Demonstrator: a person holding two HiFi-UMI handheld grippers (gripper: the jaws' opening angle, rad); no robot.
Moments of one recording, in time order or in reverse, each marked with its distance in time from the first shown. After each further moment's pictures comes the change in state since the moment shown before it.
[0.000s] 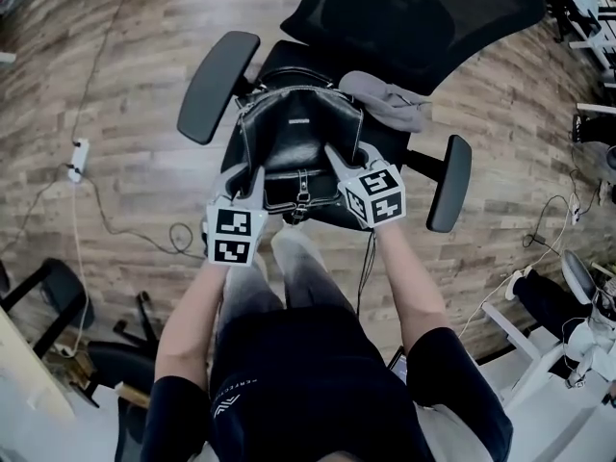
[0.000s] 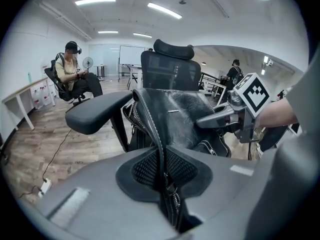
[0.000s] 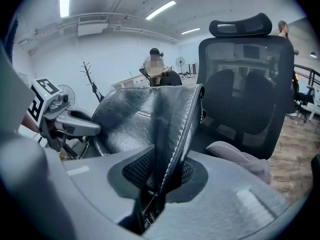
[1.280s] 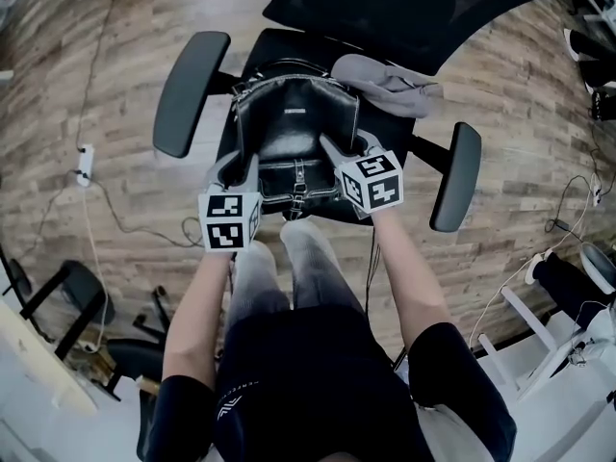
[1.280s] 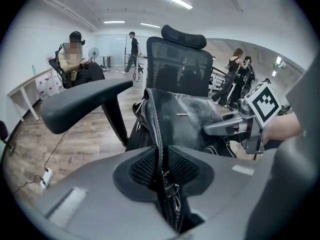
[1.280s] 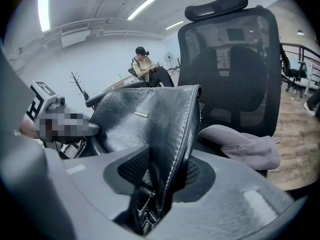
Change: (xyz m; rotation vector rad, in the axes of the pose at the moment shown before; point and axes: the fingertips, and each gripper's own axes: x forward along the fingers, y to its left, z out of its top) left arm 0.040 0.007 -0.004 -0.084 0.102 0.044; right arm 0.024 -0.034 -0.032 0.165 0.025 -0.004
